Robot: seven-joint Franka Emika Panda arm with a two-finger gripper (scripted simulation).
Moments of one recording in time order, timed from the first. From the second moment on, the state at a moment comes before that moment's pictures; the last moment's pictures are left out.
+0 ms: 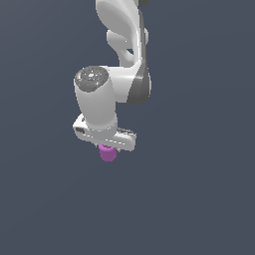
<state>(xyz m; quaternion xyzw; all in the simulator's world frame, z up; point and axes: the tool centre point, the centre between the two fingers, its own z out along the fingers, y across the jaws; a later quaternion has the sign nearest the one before) 0.056 -0.073 0.178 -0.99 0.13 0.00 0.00</state>
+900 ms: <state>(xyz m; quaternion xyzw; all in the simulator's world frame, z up) -0.008 -0.080 0.377 -0.99 0.13 0.00 0.00</state>
